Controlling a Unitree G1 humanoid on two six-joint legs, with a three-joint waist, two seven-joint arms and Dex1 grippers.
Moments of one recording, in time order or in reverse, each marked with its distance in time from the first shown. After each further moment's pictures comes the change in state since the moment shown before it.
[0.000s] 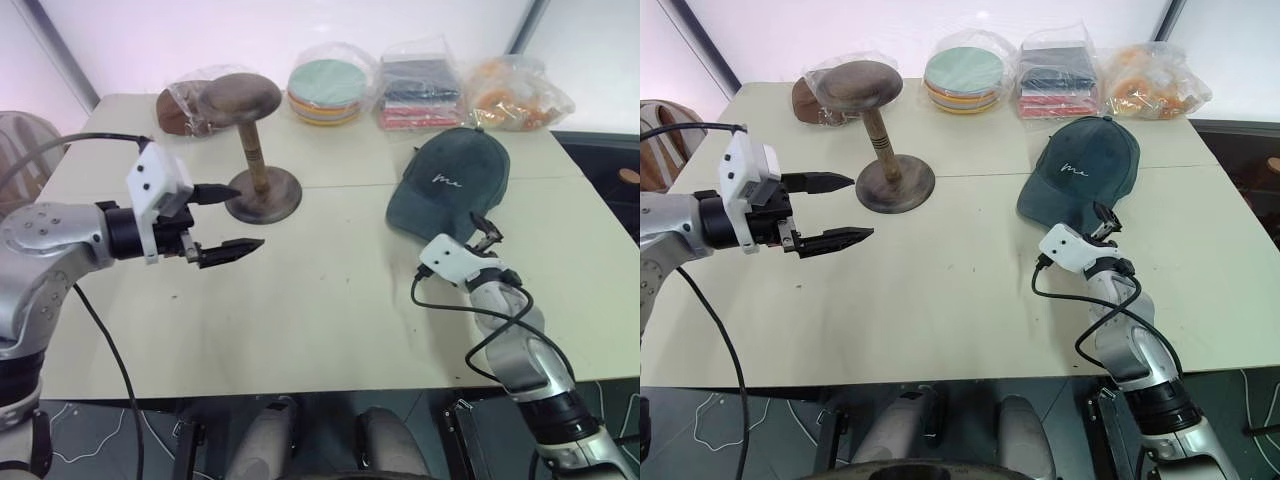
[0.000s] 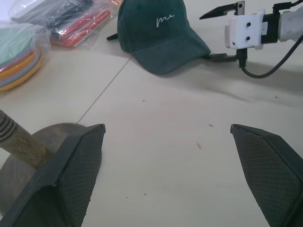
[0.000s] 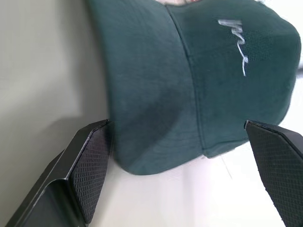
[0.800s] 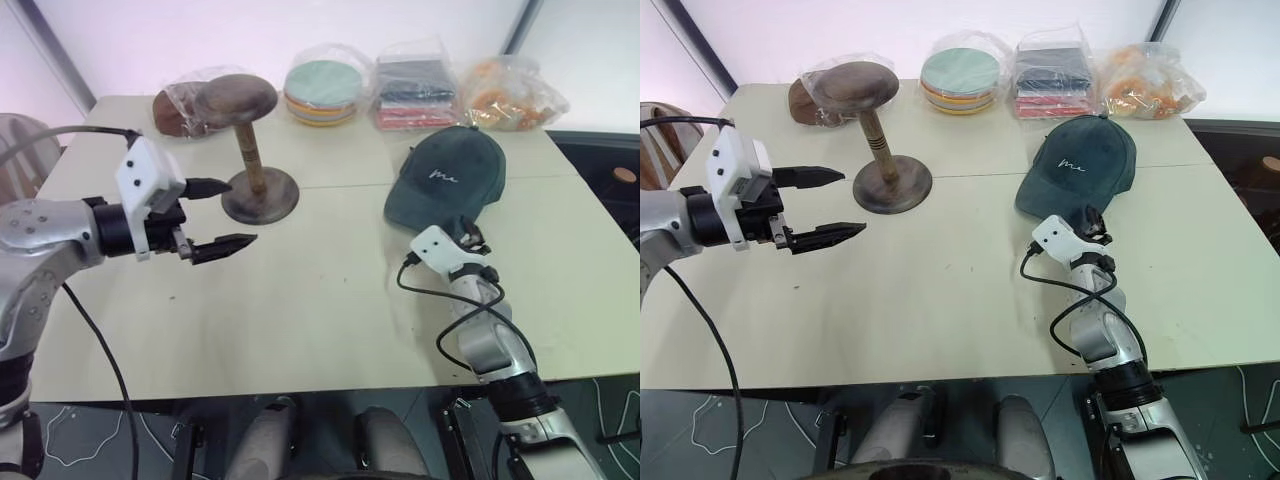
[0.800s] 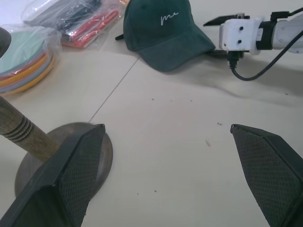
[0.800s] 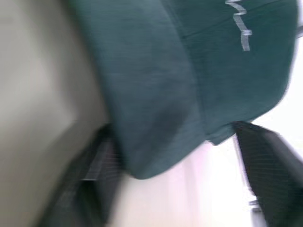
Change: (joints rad) left arm 0.001 0.034 0.021 -0.008 0.003 -0.001 0.010; right arm -0.086 0.126 0.000 0.177 -0.011 -0.008 -0.129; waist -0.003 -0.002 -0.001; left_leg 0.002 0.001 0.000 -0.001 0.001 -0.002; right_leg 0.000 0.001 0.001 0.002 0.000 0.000
